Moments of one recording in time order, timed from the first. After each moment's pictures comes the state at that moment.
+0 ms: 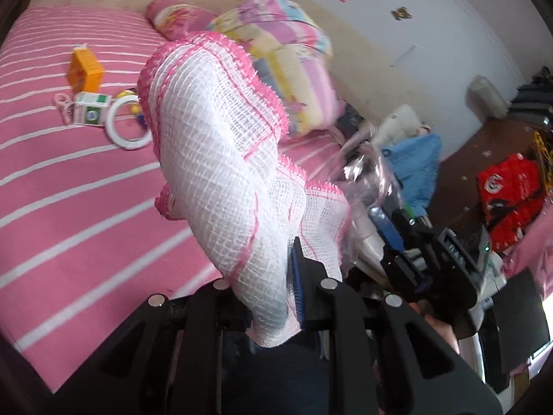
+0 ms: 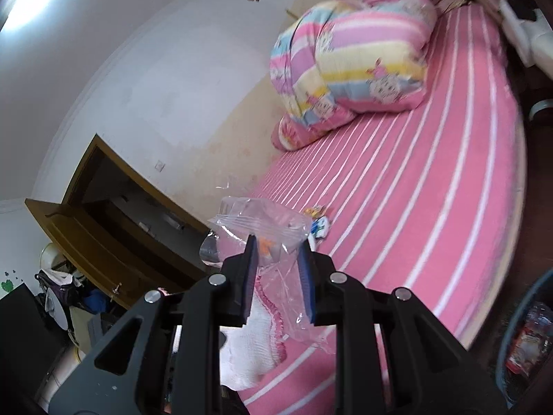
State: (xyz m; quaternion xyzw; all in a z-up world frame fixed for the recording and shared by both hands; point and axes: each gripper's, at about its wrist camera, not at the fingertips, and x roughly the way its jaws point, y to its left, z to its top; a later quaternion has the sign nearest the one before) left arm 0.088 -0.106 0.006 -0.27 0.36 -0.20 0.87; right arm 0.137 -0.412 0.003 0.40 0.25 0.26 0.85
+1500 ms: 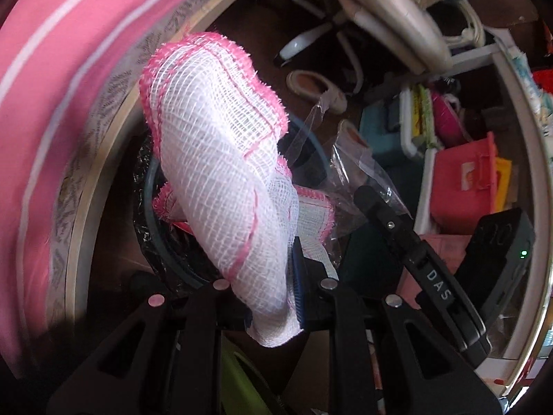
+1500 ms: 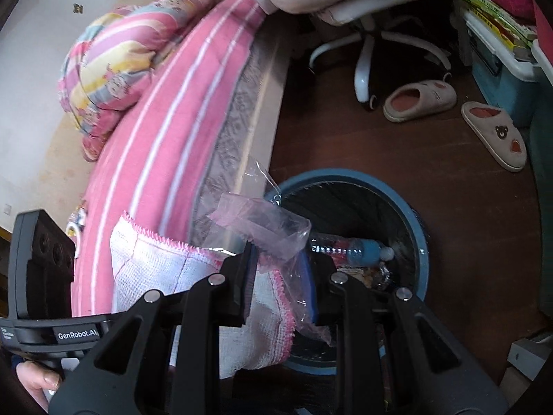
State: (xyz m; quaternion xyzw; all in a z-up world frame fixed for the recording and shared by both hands) left arm 0.135 -0.432 -0.231 -0.04 0.69 -0.29 0.66; right arm 0.032 -0.616 -0.240 0.39 0.43 -0.07 0.81
